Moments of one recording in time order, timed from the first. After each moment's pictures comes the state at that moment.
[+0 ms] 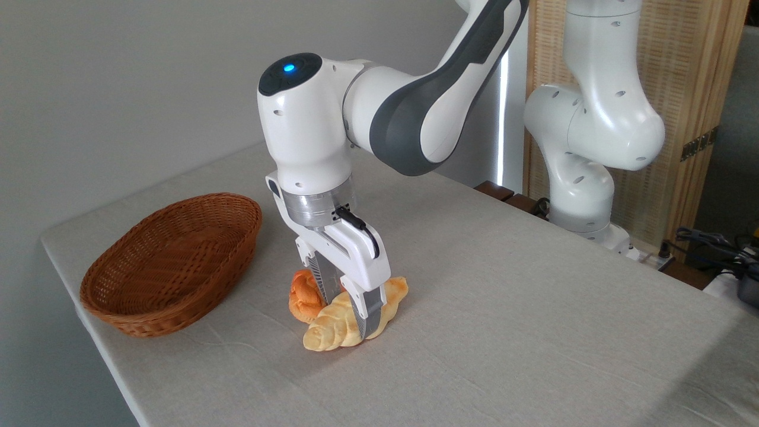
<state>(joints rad) -0.08 -0.01 0.06 -2.12 -0.07 2.06 0.80</state>
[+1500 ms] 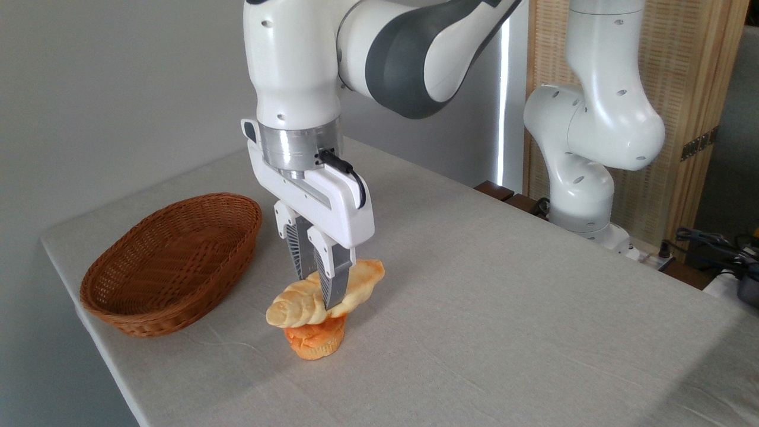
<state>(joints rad) -0.08 -0.05 0.08 -1.97 -0.07 2.00 0.80</state>
